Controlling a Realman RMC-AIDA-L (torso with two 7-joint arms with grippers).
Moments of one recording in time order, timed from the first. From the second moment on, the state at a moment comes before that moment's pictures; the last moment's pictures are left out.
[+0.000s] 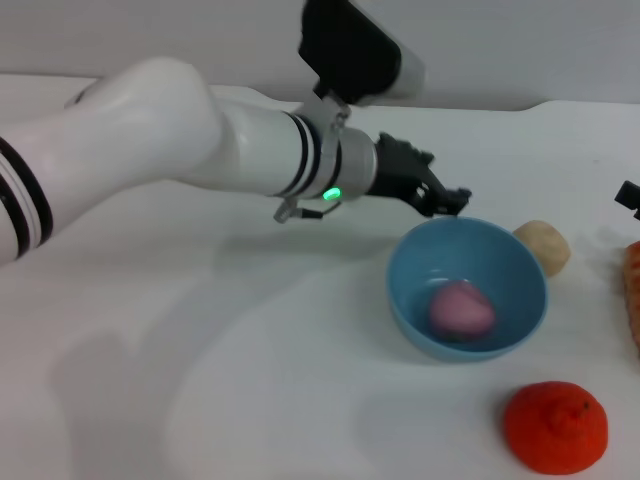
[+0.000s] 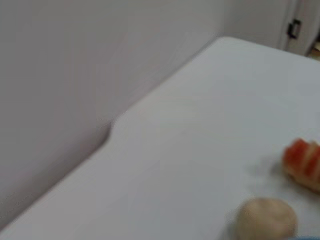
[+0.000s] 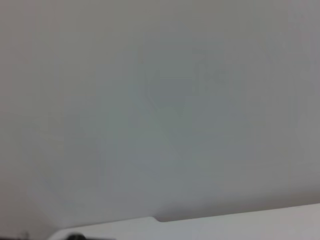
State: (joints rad) left arm -0.76 -2.06 1.96 0.84 1.89 0.52 -2.30; right arm 0.36 2.07 -0.43 -0.54 -1.83 -1.40 1.46
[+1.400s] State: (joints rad) left arm -0.41 -2.07 2.55 0.77 1.90 -0.74 -2.59; right arm 0.30 2.08 -0.31 0.02 -1.26 -1.30 0.46
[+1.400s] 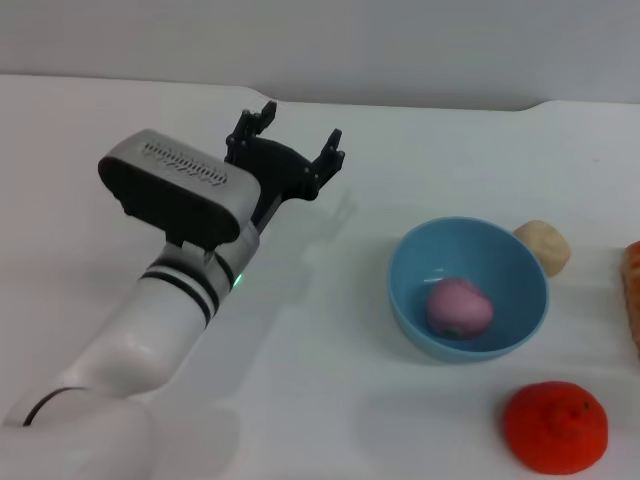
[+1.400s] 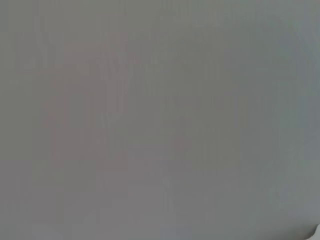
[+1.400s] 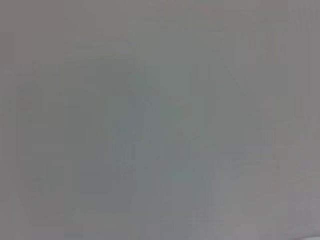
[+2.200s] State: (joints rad) left arm -0.42 -2.07 2.56 0.69 1.90 -0.74 -2.70; right arm 0.30 2.08 -0.22 0.10 -1.26 -1.33 0.46
